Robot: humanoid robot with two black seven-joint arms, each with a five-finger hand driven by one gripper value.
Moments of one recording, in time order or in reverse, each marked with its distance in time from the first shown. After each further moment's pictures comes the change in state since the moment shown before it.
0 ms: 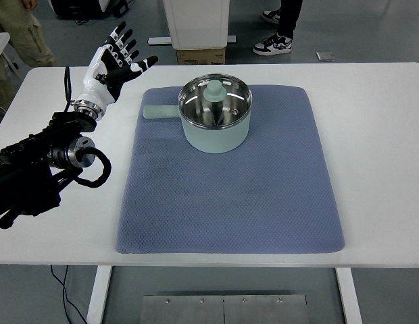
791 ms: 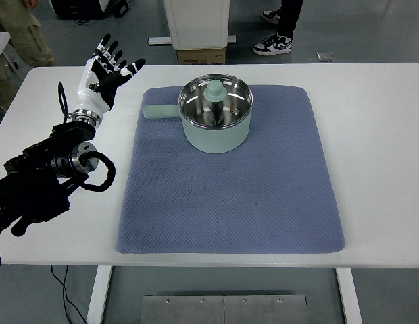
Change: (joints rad) left arm 0.048 -0.051 -0.079 0.084 -0.065 0.002 0.000; right arm 0.000 0.000 0.000 0.000 0.000 0.000 0.000
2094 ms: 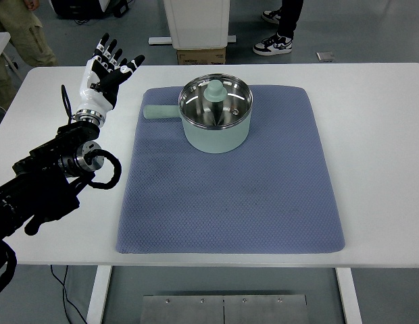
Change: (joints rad) left arm 0.001 -0.052 -0.066 0.080 0.007 -0.040 0.000; right arm 0.000 0.000 0.000 0.000 0.000 0.000 0.000
